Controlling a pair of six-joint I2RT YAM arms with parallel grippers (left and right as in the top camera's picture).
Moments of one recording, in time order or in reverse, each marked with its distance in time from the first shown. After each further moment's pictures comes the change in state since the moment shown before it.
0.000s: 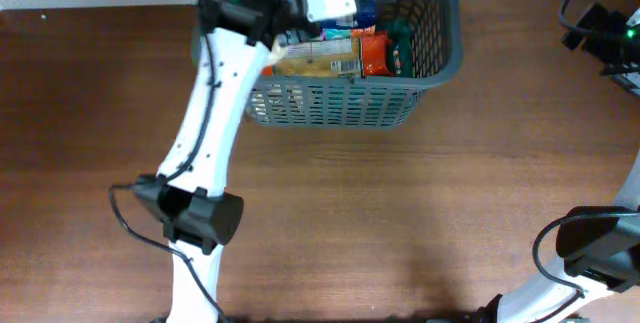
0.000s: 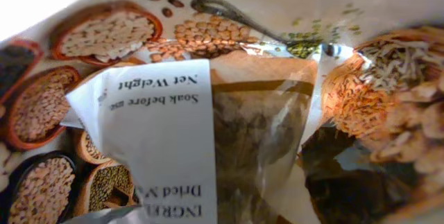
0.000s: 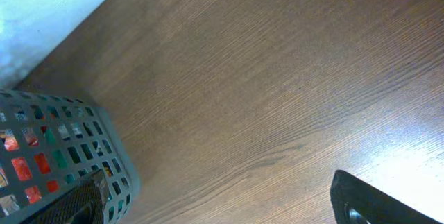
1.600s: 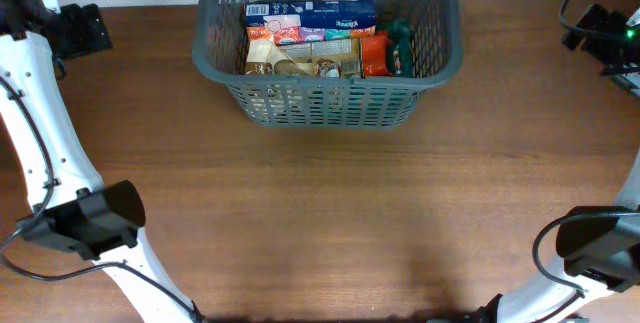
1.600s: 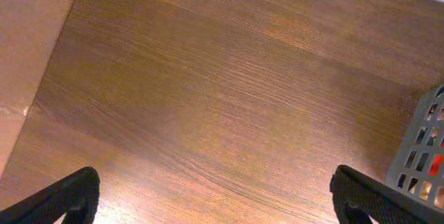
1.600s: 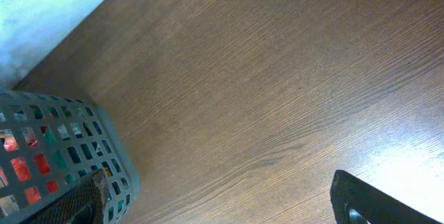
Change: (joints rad) left arm 0.720 -0.036 0.126 -0.346 -0.101 -1.052; right arm 0.000 0.001 0.000 0.000 0.000 0.000
